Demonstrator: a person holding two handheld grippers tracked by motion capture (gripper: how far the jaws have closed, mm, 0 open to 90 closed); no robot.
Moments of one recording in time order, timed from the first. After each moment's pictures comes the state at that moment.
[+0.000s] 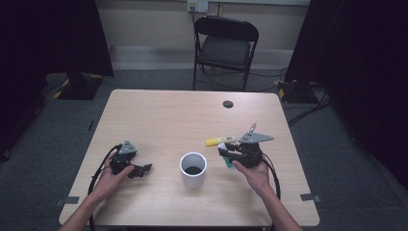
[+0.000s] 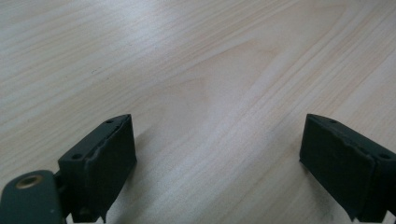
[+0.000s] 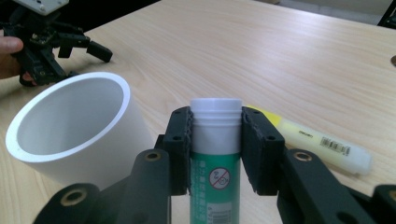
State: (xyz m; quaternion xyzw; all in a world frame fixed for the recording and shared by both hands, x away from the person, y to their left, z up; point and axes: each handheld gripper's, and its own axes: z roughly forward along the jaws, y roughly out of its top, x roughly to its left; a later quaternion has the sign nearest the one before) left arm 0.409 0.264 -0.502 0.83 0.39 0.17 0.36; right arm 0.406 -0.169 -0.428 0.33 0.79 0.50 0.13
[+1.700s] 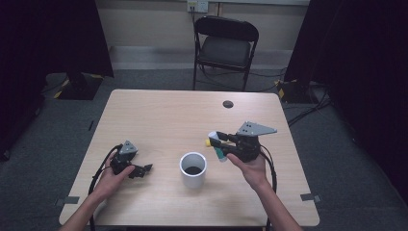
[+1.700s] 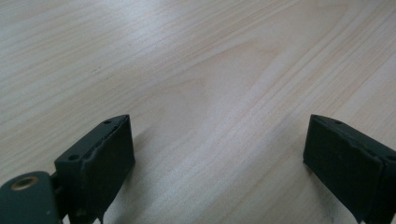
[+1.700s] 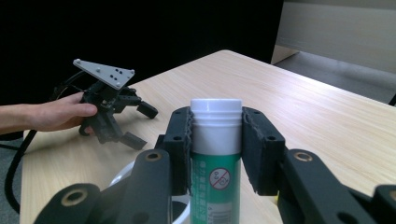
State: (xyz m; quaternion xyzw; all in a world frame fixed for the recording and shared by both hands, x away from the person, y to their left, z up) left arm 0.409 0.262 -0.502 0.83 0.39 0.17 0.36; right arm 0.390 -0.144 -0.367 0.27 0.76 0.57 0.14
